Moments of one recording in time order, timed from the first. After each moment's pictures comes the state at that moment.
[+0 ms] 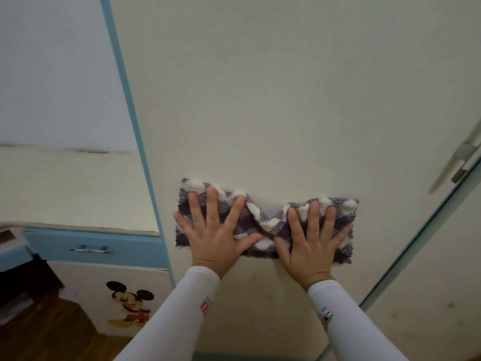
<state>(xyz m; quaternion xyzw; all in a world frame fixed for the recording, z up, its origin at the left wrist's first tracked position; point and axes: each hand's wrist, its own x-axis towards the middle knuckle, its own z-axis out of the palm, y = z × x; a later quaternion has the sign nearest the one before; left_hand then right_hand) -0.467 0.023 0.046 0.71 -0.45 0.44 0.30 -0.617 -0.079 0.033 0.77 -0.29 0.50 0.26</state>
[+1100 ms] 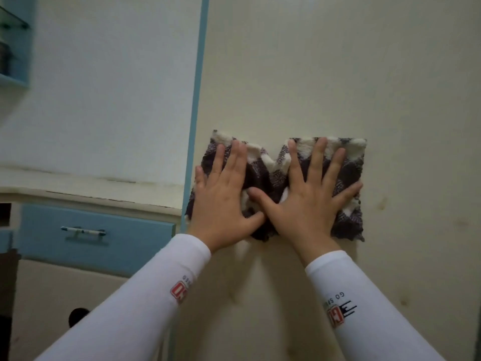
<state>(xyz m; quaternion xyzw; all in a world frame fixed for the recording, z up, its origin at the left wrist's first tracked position) -0.434 0.050 -0.078 0.64 -0.53 0.40 0.38 -0.543 -0.034 -0.066 0.75 -0.33 0.55 0.15</state>
